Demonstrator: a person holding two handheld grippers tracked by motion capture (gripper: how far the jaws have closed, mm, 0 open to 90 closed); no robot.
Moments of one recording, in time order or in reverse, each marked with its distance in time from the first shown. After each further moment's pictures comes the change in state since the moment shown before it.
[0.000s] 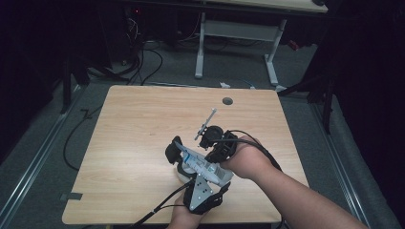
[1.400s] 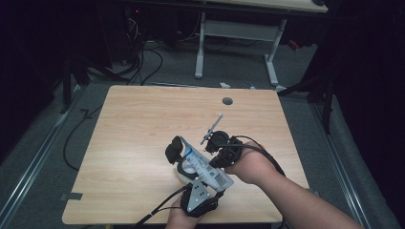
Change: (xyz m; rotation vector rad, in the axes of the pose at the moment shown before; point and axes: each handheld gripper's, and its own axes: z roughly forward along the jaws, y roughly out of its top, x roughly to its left) left arm 0.005 -0.025 0.000 0.070 -0.014 -0.009; right arm -0.002 -0.018 0.009 -0.002 0.030 0.037
